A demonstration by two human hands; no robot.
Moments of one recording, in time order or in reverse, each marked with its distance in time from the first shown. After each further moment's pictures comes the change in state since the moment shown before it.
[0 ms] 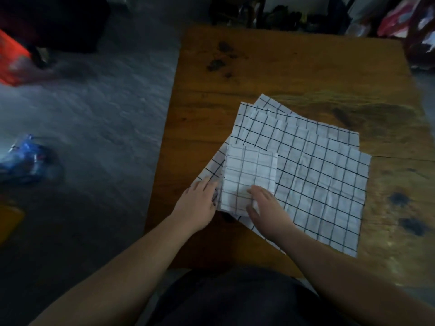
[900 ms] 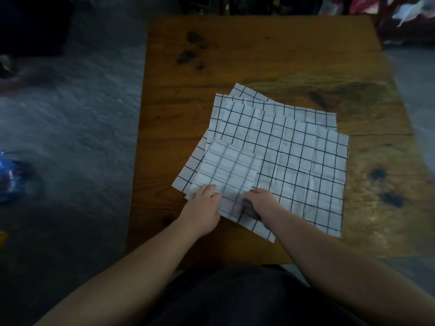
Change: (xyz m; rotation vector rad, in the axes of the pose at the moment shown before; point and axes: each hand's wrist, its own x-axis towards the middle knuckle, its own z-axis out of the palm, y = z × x) left_hand 0.022 0.036 0.046 0.101 -0.156 0.146; right_hand 0.021 0.031 0.005 0.860 0.015 0.749
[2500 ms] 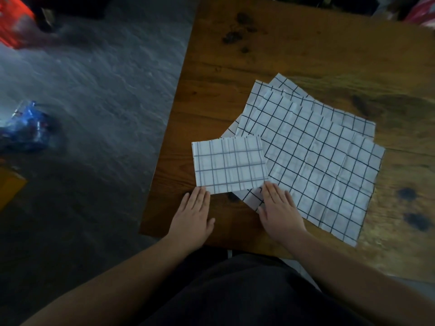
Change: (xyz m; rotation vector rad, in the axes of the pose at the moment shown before) left_hand -0.087 -0.039 0.074 0.111 0.142 -0.200; right_hand -0.018 0.056 0.002 -1.363 0.088 -0.694
